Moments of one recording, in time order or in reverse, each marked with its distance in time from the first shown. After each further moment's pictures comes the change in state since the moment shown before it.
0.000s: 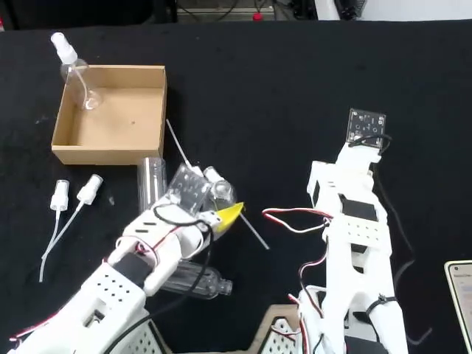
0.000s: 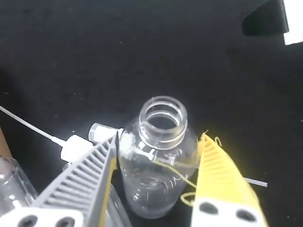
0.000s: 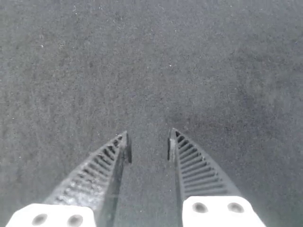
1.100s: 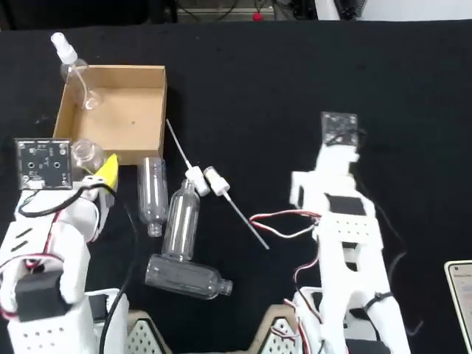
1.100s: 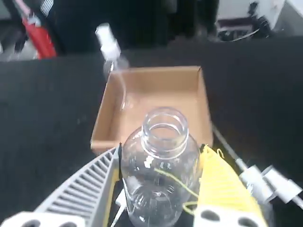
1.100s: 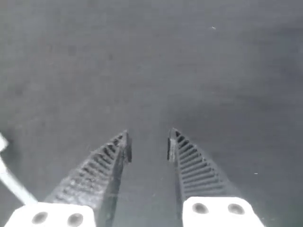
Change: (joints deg) left arm -42.5 -17.5 -38.2 54.9 -6.9; right arm -8.6 0.0 -3.7 13.6 0.0
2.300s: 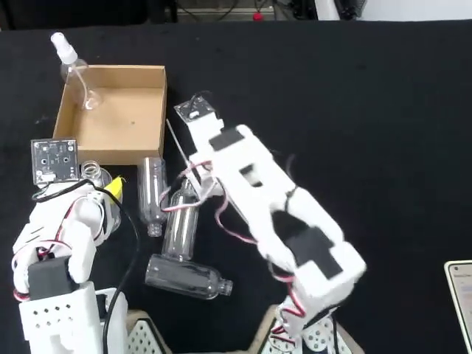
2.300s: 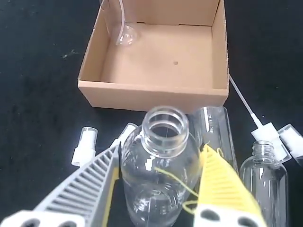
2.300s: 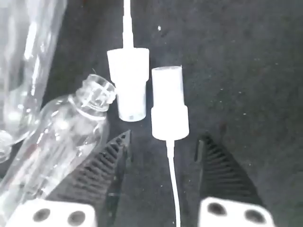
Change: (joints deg) left arm -2.2 1.1 11.5 0.0 2.0; right arm -33.4 50.6 -51.3 27.9 -2.0
